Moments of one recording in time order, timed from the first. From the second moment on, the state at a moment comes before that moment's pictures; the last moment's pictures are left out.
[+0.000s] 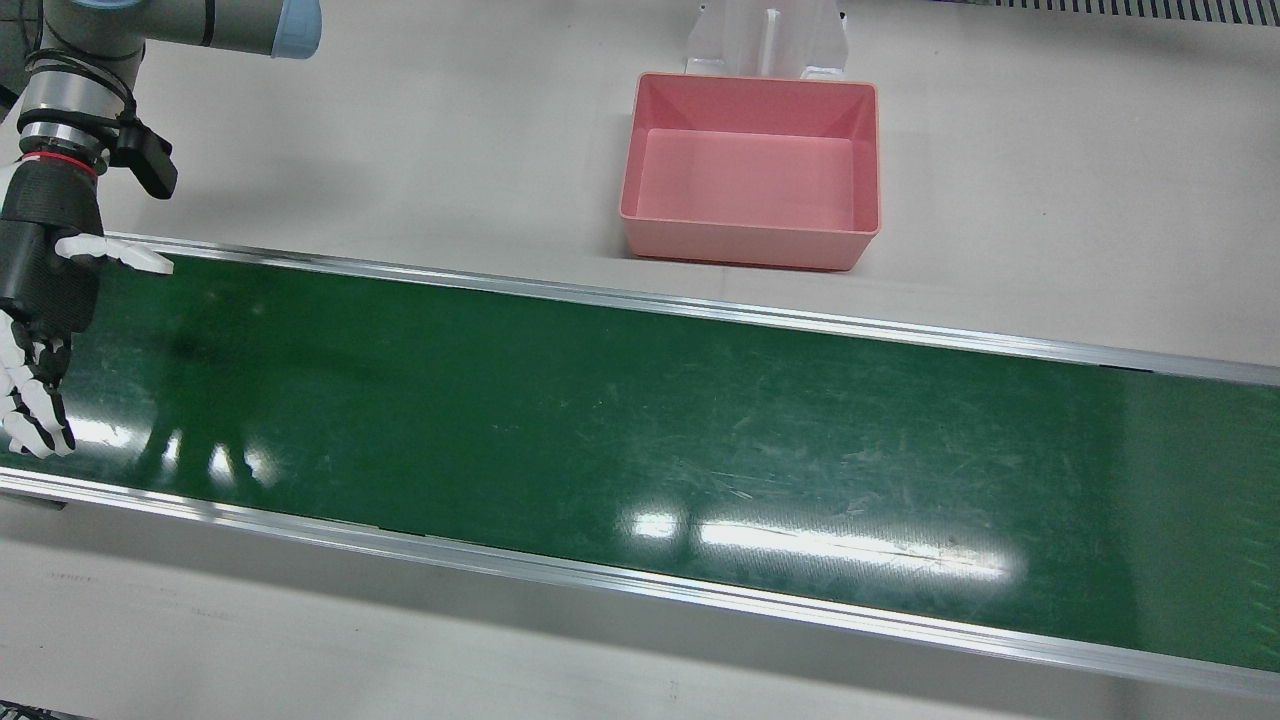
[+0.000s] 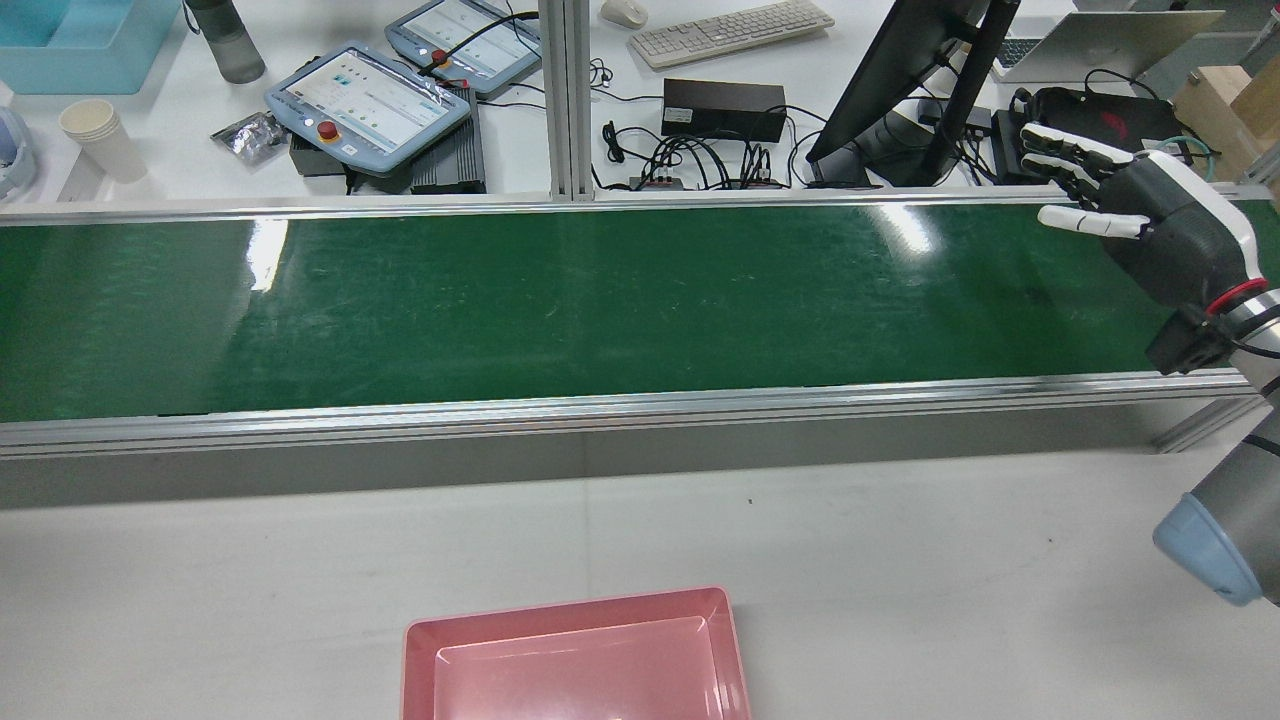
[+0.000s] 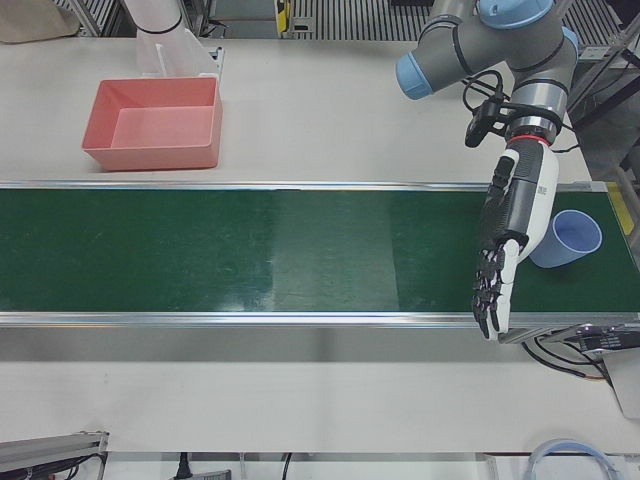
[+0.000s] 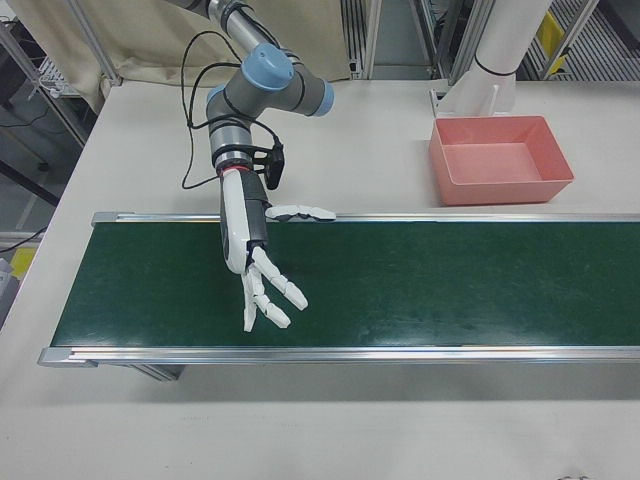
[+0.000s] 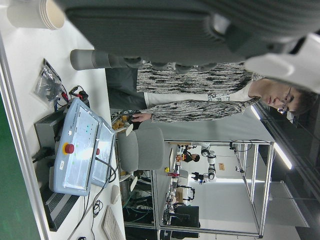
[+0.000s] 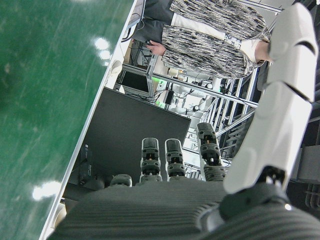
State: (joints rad) left arm -1.45 -1.71 -1.75 0.21 1.79 0.01; right arm 1.05 -1.54 1.89 -3.37 -1.23 -0.33
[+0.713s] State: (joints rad) left arm -1.45 -1.72 -1.75 0.21 1.79 0.01; right arm 1.02 -1.57 1.95 -3.41 -1.19 -0.36
